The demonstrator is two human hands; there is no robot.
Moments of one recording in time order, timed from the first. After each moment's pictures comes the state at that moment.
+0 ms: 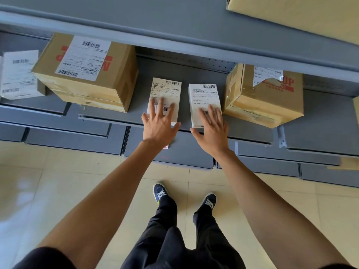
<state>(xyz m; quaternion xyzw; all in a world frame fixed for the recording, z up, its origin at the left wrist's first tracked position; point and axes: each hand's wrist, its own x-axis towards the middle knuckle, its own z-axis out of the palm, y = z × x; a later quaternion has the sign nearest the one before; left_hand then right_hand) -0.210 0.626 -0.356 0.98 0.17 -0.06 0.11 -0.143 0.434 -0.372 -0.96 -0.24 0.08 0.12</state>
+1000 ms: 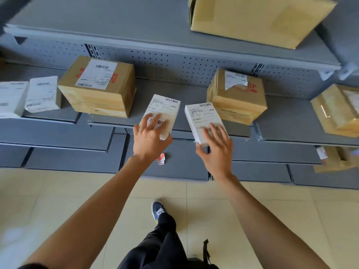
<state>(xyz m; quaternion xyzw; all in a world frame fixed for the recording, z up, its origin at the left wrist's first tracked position) -0.304 0.602 -0.304 0.96 0.07 0.21 0.14 -0.253 0.367 -0.314 -0.93 -0.23 -0.18 0.21</state>
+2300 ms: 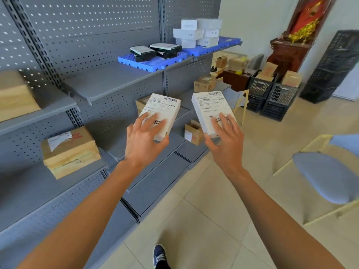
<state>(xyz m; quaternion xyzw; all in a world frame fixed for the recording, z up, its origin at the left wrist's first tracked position) -0.348 0.142 -0.105 0.85 -0.37 0.28 0.23 -0.477 -0.095 -0.135 -0.87 0.14 -0.45 0.10</state>
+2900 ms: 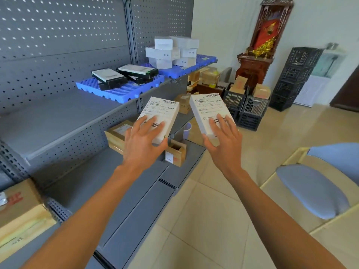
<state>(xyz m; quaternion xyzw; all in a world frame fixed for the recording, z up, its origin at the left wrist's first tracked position) -0.171 0.000 -0.088 0.82 -0.43 0.26 0.28 -0.336 -0.213 -0.097 -0.87 0.20 -0.45 0.04</state>
